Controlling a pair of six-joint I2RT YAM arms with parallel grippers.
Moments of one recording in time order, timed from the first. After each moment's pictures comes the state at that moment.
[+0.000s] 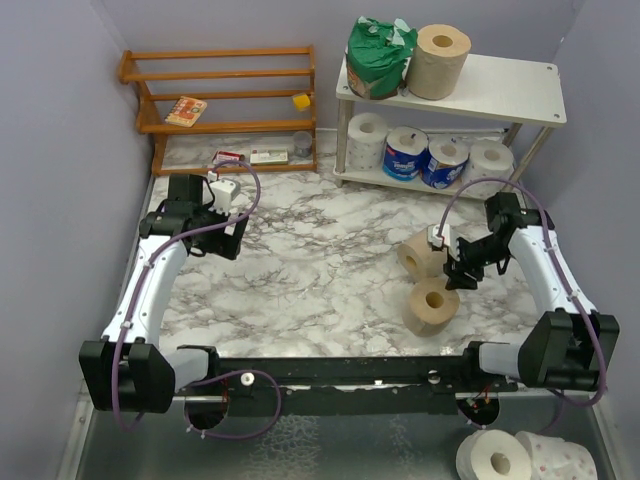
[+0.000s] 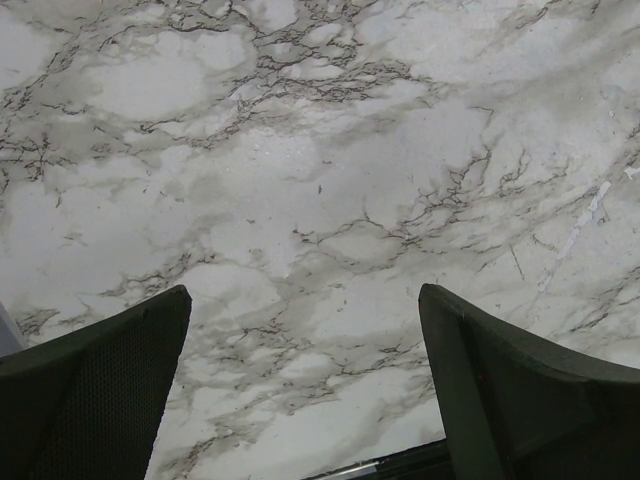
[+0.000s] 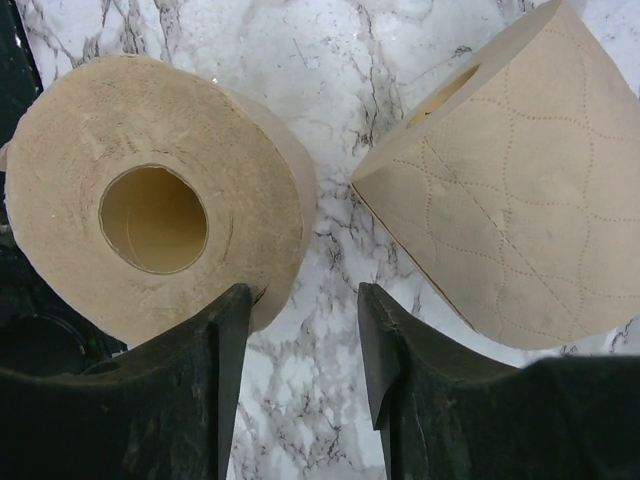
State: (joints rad) left arm -0.05 1.19 1.07 -0.87 0.17 0.26; right arm -0.08 1.26 1.00 -1.26 -0.61 -1.47
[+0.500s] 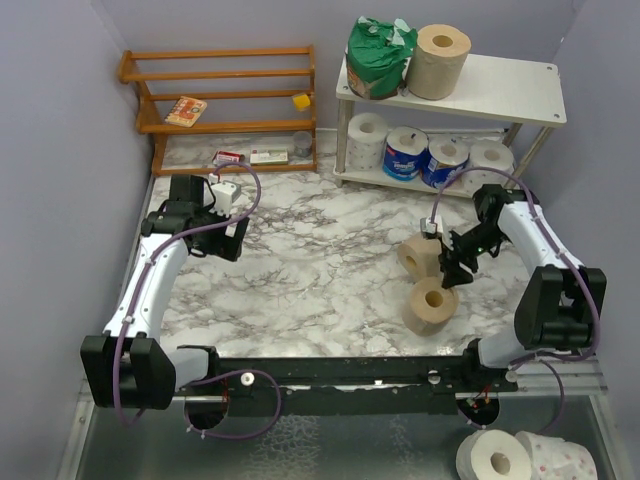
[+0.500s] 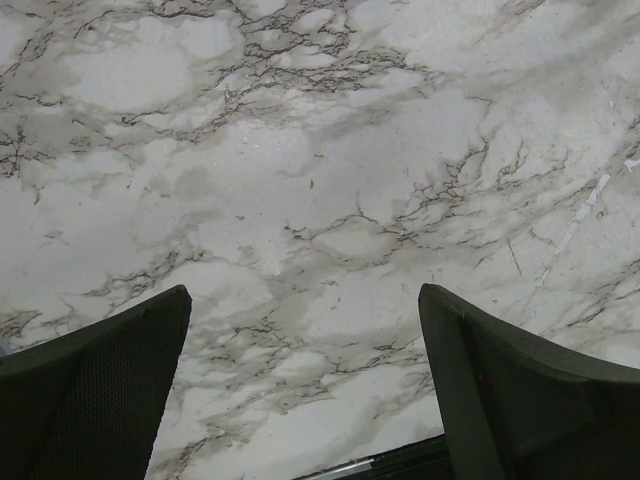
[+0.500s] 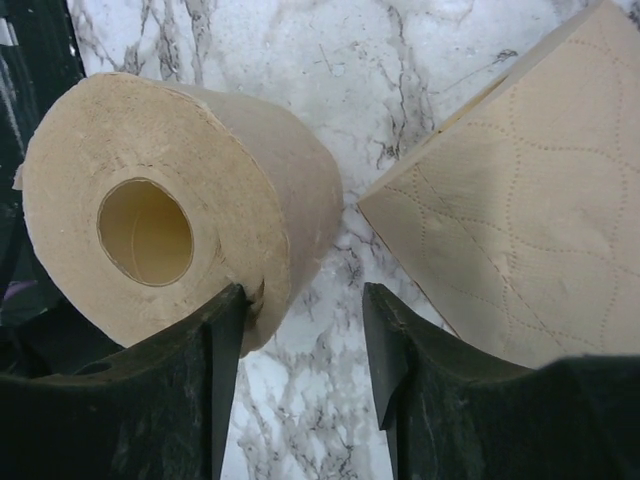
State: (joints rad) left arm -0.04 1.20 1.06 -0.87 0.19 0.26; right arm -0.05 1.48 1.12 -1.34 -0.61 -1.46
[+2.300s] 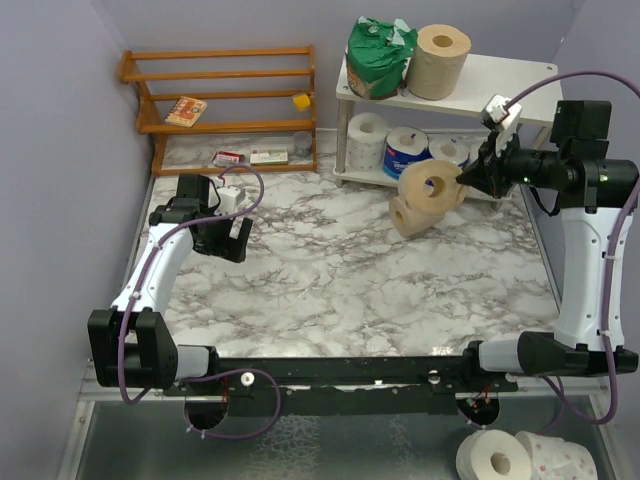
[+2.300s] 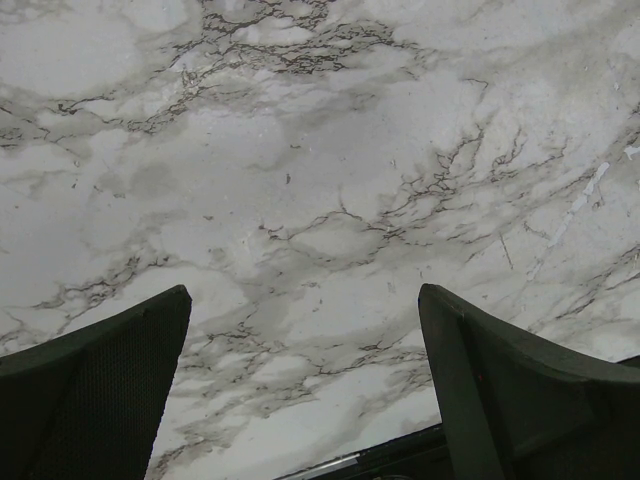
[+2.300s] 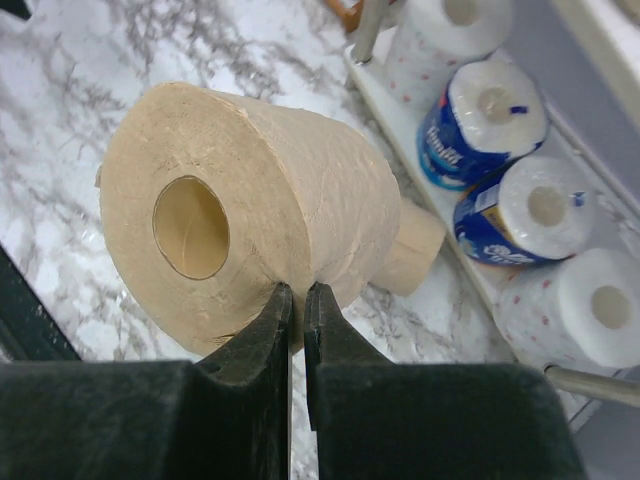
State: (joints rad) left arm -0.04 1.31 1.05 -0.87 0.23 0.26; right arm -0.06 1.35 1.89 -1.31 -0.77 -0.70
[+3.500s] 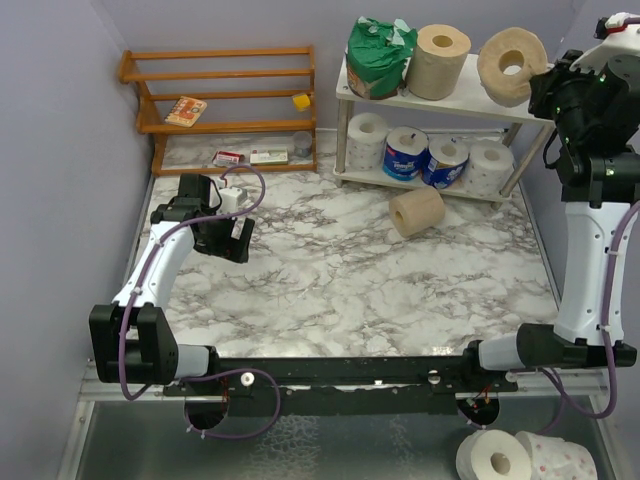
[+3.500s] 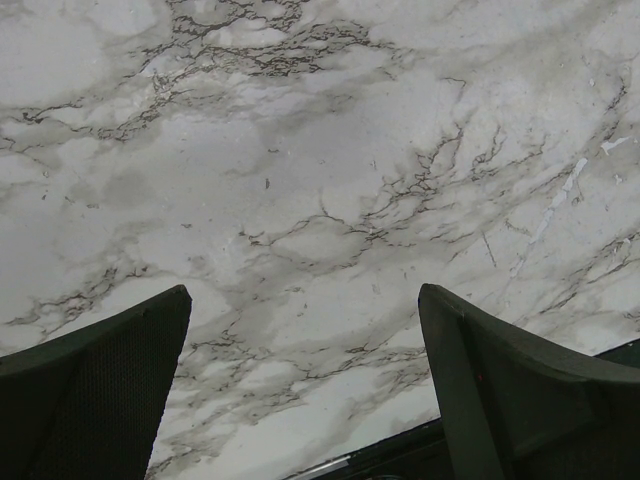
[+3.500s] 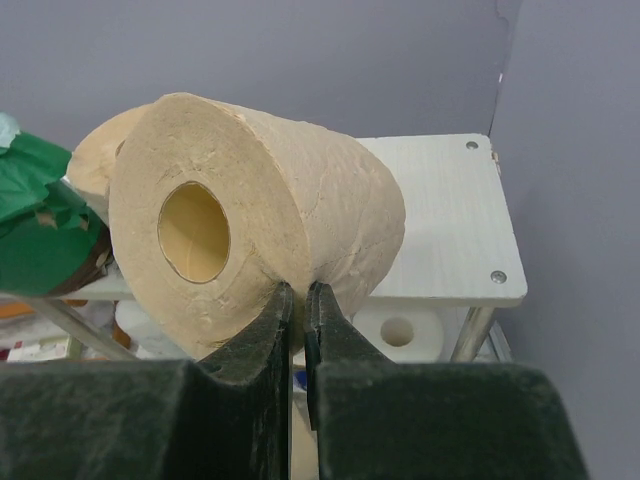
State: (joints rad) left arm -0.04 1.32 1.05 -0.87 0.27 0.26; right arm -0.06 1.39 2.01 -0.64 0.02 0.09
